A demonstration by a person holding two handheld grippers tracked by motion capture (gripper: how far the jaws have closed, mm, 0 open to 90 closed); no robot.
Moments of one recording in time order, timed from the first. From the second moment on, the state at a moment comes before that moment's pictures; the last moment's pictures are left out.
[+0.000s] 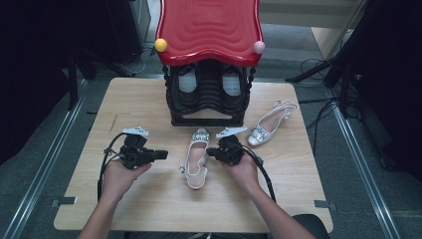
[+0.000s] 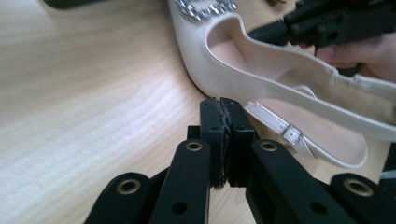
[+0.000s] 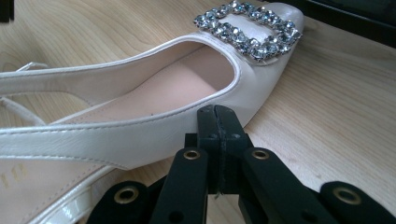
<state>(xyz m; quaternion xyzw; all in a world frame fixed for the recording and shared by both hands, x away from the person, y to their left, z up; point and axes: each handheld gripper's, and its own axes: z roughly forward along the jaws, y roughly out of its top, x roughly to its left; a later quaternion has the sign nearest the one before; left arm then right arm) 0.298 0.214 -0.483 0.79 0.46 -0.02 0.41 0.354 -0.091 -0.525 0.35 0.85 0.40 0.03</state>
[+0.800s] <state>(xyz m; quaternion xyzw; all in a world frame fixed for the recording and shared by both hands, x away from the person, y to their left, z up) 0.303 0.204 -0.481 0.80 0.44 -0.01 0.40 0.358 -0.113 -0.506 0.35 0.84 0.42 0.04</state>
